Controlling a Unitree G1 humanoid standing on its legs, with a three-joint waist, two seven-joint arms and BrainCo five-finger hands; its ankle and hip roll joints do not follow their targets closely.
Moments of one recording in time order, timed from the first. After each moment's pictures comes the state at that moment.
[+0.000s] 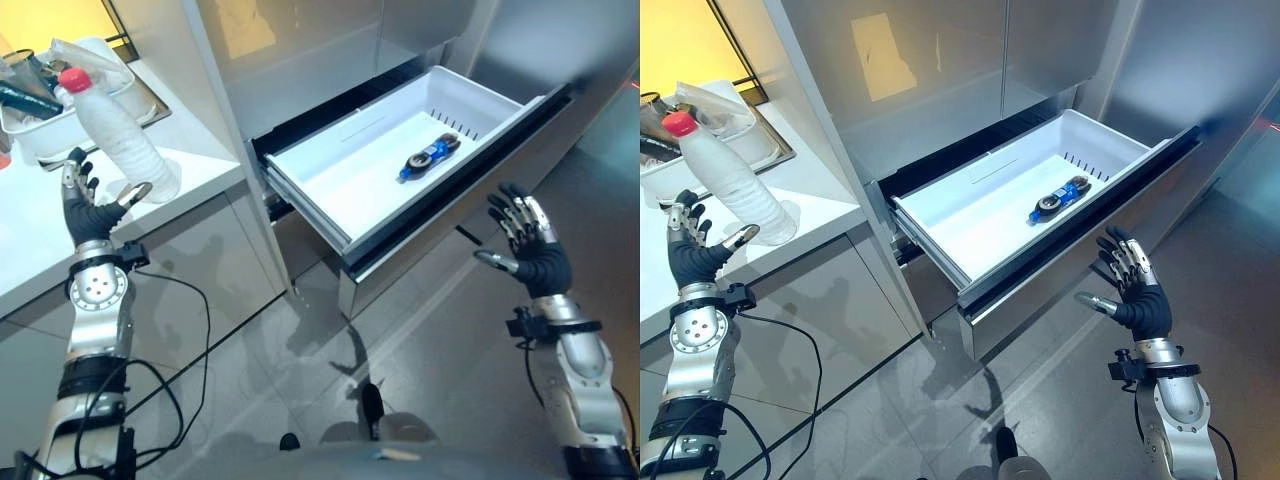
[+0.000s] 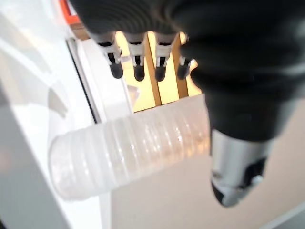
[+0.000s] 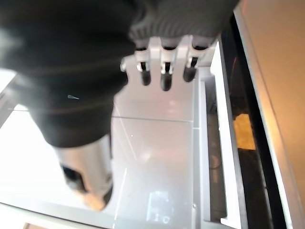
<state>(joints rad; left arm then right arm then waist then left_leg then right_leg) -0.25 0.58 0.22 0.38 -0.30 -0.33 0.26 0.18 -0.40 -0.16 -0.20 0.41 -0.32 0.17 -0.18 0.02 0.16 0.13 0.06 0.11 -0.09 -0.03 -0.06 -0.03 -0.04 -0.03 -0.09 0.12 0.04</state>
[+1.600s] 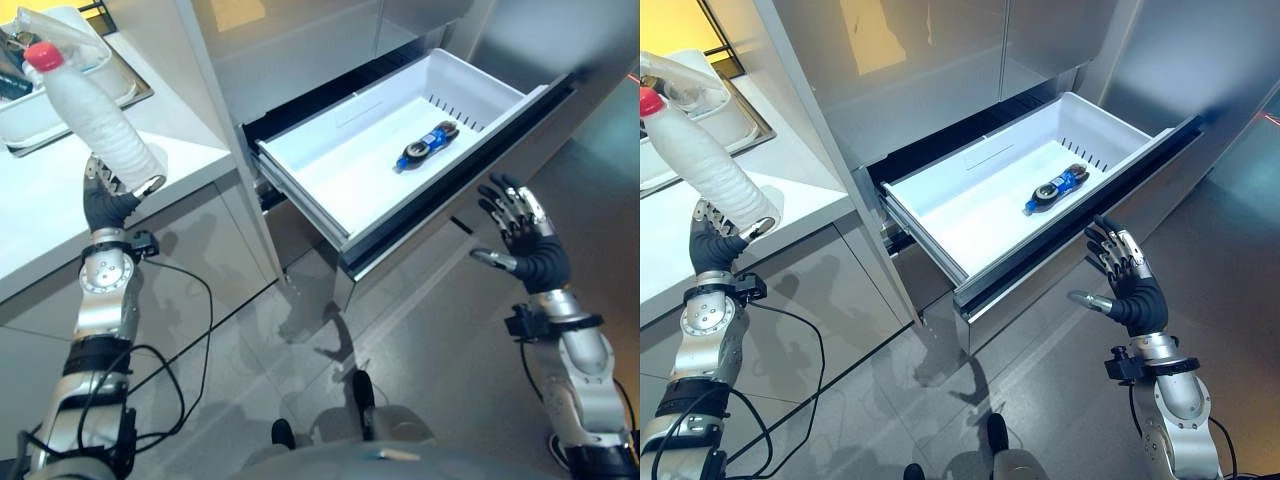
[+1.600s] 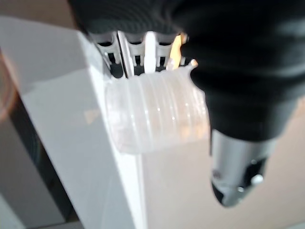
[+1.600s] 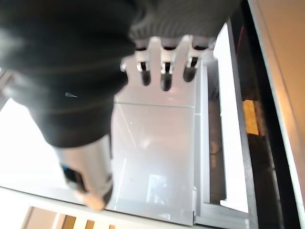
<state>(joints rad) -0.37 0.61 0.14 0.50 -0.37 -0.29 0.20 0.18 -0.42 -0.15 -0.27 0.45 -0.31 0.21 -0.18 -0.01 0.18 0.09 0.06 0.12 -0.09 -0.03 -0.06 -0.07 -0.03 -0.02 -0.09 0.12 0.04</state>
